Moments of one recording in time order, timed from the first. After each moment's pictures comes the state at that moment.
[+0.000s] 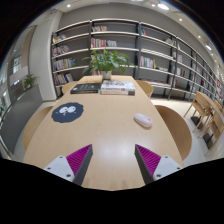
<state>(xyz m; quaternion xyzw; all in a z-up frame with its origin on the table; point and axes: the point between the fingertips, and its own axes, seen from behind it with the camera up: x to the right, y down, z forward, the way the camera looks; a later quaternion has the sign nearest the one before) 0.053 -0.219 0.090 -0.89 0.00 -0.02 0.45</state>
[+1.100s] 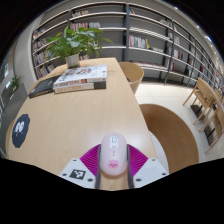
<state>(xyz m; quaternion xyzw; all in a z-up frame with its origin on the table) 0.243 0.009 -0.008 -0.93 0.05 -0.02 0.36</state>
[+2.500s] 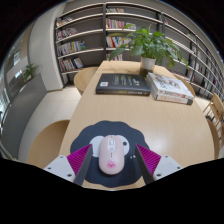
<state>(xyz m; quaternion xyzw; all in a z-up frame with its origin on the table) -0.205 0.067 0.004 -0.93 -0.02 0.01 0.36</state>
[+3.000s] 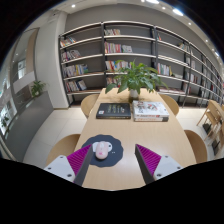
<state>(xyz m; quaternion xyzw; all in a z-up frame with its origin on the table) -0.147 -0.044 0.196 -0.89 -0.02 0.03 0.46</state>
